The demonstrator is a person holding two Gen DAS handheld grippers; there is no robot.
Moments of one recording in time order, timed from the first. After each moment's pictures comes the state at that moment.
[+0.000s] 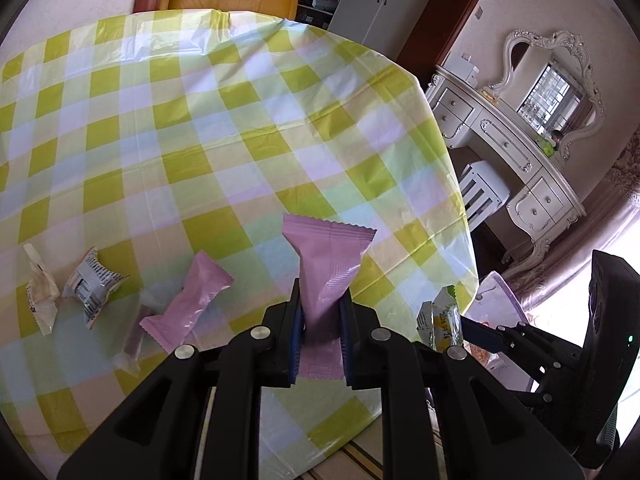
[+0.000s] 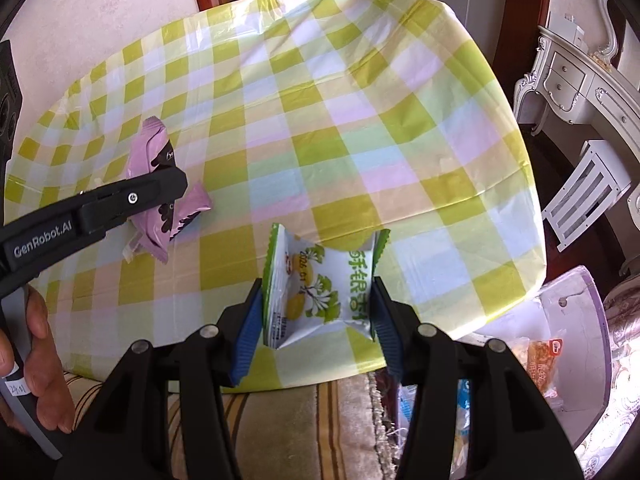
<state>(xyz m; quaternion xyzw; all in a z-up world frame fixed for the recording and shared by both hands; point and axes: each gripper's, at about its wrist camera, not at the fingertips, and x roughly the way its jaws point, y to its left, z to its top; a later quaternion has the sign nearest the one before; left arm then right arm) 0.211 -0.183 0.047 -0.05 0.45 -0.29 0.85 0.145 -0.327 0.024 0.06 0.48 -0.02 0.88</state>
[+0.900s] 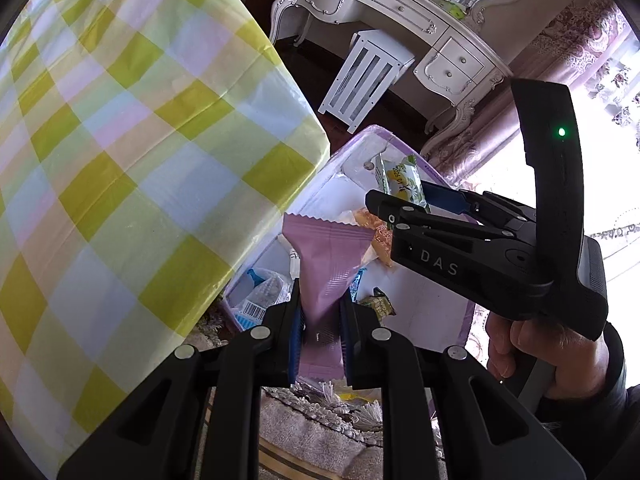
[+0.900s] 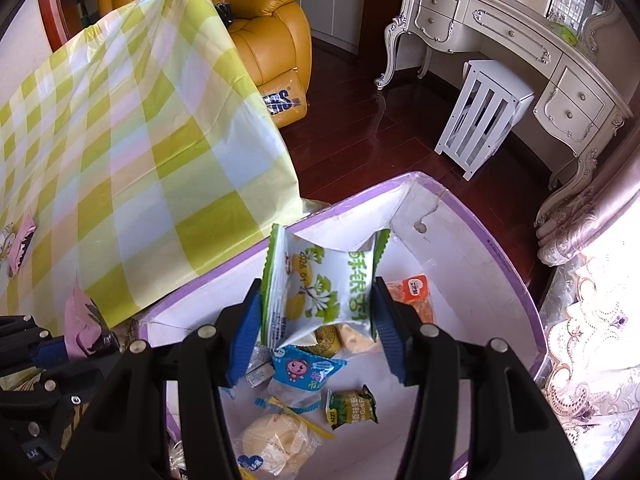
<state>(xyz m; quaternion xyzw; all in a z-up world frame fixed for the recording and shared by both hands) 0.124 -0.360 -0.009 0.08 0.54 -0.46 0.70 0.076 -0.502 -0.018 0.11 0.50 -0.20 0.84</state>
